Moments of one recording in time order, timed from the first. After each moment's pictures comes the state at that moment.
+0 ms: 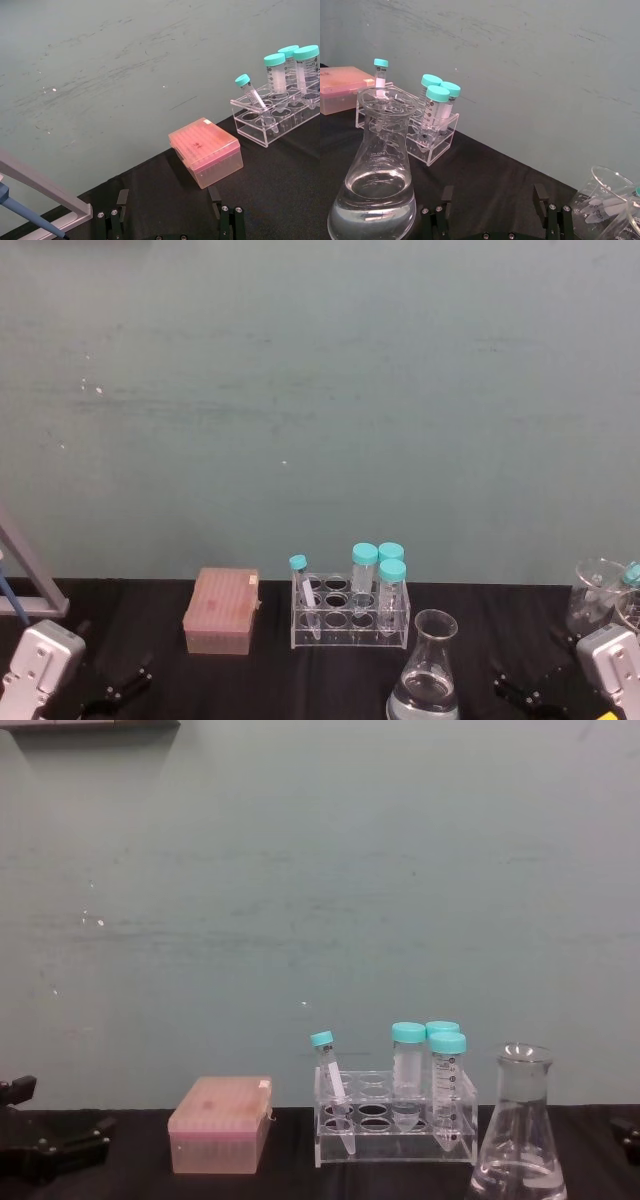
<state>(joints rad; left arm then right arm) -0.20 0.60 0.45 -1.41 -0.25 -0.12 0.03 0.20 0.60 -0.45 -1.41 0.25 -0.12 -0.03</state>
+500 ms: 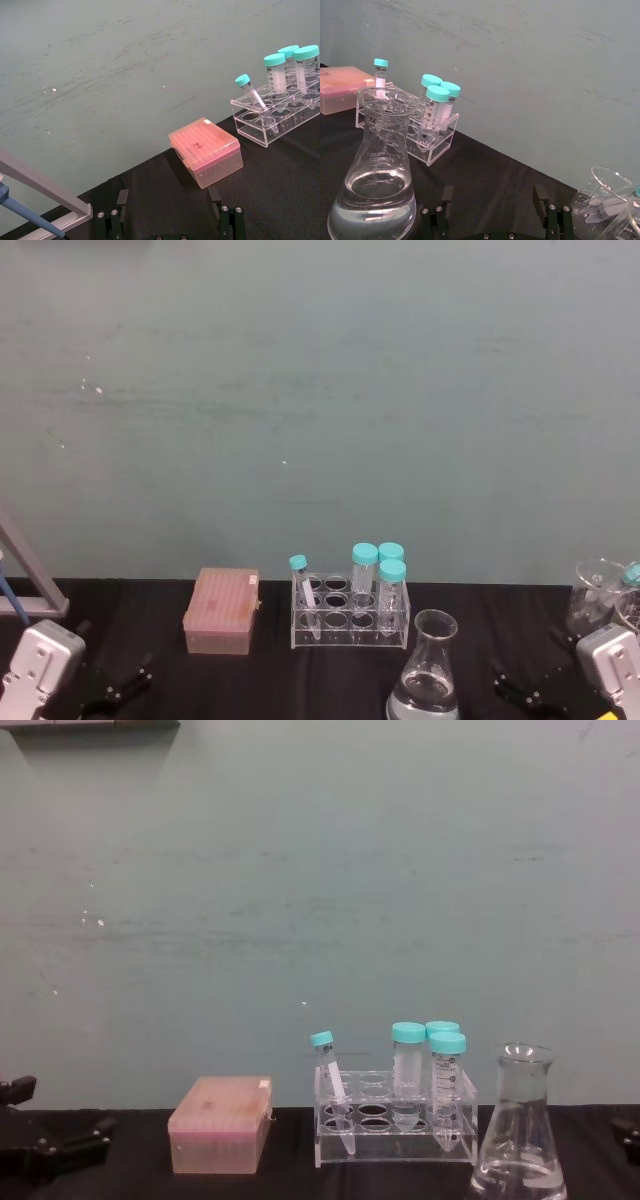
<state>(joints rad) -0.20 0.60 0.45 -1.41 -0.25 -0.12 0.03 0.20 0.60 -0.45 -1.41 0.25 -0.12 -0.03</state>
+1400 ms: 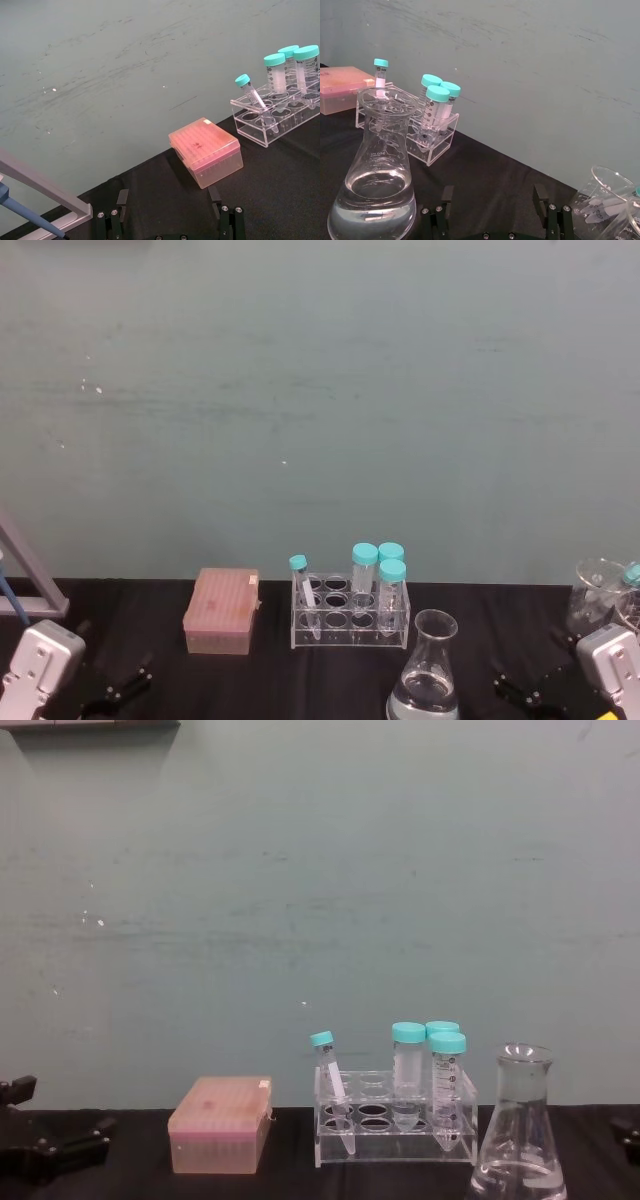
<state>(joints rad) -0.20 0.60 0.45 -1.41 -0.25 -0.12 0.03 0.20 0.60 -0.45 -1.41 0.25 -0.12 -0.03</state>
